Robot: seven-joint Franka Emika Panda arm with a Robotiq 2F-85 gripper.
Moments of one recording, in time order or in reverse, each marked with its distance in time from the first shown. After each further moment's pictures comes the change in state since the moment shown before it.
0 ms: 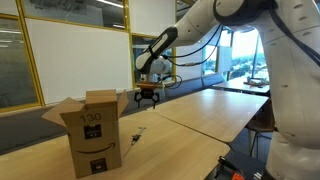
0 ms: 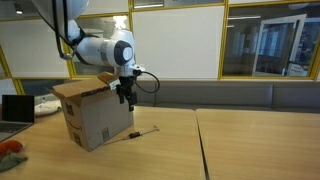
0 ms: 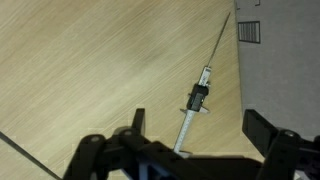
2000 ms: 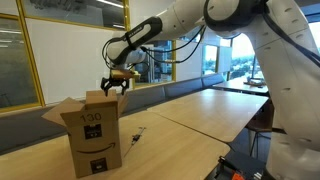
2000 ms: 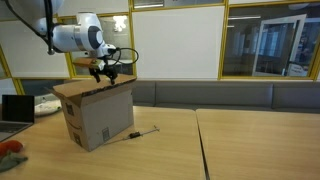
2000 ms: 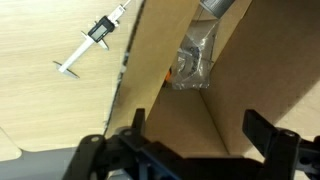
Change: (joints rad) arm 0.161 0.094 0.071 0.300 -0.154 0.062 -0.246
